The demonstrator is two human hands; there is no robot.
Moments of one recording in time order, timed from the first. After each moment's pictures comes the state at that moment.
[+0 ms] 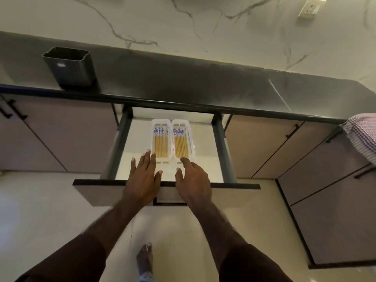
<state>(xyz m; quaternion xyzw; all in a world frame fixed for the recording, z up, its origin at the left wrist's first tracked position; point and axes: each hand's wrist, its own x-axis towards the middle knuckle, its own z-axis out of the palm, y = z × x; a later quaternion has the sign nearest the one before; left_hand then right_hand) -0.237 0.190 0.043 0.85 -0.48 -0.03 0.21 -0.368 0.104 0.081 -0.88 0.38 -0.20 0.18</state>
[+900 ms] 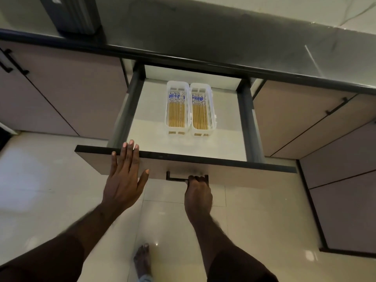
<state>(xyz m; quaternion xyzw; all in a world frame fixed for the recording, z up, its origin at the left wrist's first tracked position) -0.202 0.264 -0.066 0.87 -0.47 0.01 0.12 -0.367 0.137 -0.079 -0.85 0.48 -0.03 0.21</state>
